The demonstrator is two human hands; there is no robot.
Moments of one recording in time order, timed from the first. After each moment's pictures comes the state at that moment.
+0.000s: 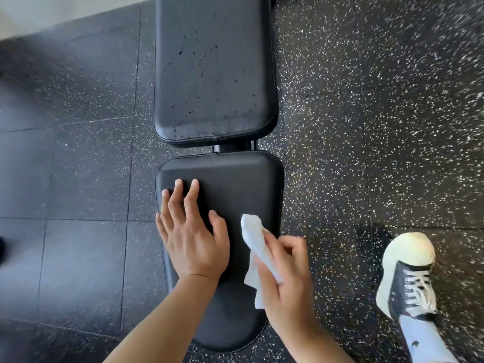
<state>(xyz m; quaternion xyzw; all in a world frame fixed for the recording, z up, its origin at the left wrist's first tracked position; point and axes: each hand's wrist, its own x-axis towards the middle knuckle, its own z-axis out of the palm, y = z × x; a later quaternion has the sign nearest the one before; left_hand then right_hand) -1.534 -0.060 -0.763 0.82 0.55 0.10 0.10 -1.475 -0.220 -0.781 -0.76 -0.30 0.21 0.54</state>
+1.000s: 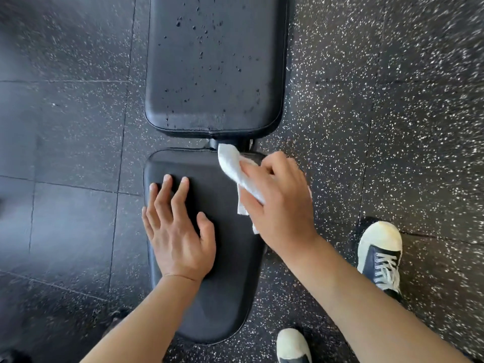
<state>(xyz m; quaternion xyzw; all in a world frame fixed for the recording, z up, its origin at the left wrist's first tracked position) -1.535 -0.060 -0.757 0.82 0.56 0.06 0.10 -1.349 -0.122 -0.758 -0.79 -0.47 0.14 0.36</state>
